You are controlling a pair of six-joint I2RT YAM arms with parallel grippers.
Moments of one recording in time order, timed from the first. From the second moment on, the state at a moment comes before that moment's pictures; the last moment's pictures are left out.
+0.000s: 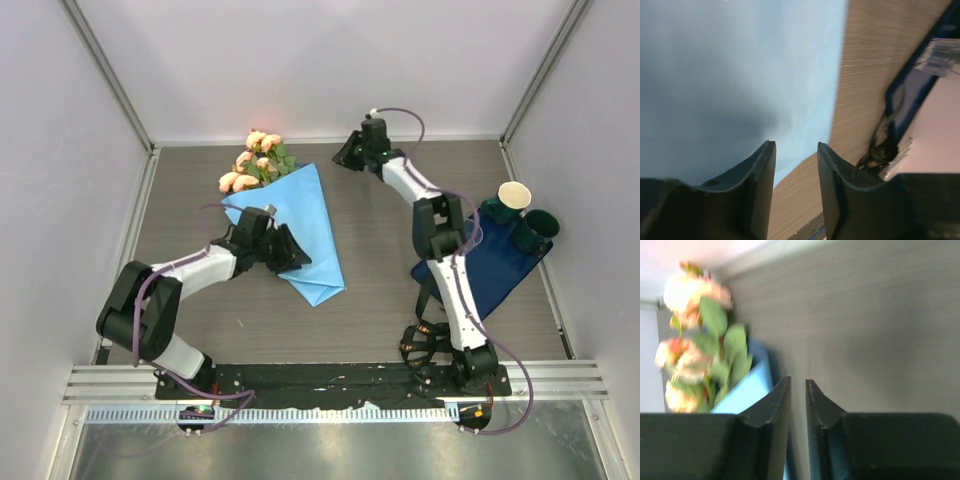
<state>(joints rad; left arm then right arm) -0.46 1.55 0.74 -0.02 0.34 -0.90 0.32 2.73 2.43 -0.20 -0.20 0.76</state>
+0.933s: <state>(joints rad) -0.36 1.60 0.77 0.03 0.59 -0.96 0.53 1.76 0.93 0.15 -0.46 0.69</state>
